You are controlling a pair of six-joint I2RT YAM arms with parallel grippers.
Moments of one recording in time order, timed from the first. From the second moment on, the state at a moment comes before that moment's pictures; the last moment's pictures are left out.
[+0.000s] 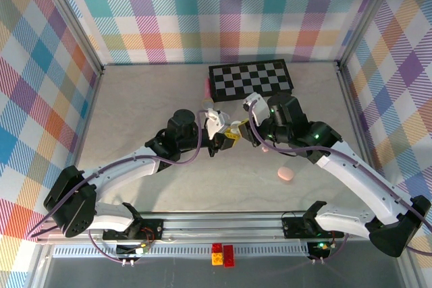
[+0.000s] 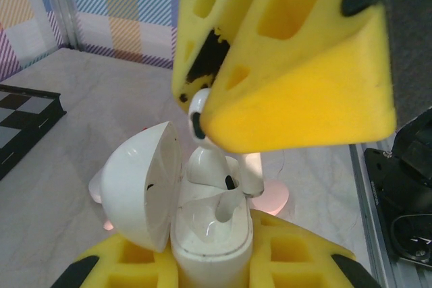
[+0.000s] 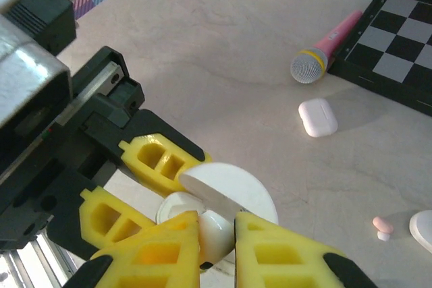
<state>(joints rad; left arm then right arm) -0.76 1.32 0.82 0.25 0.53 0.08 0.74 1.11 1.19 -0.68 -0.15 0.07</state>
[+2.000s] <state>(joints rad) -0.76 1.28 0.82 0.24 0.56 0.05 0.74 1.06 1.14 -0.64 -0.24 0.09</state>
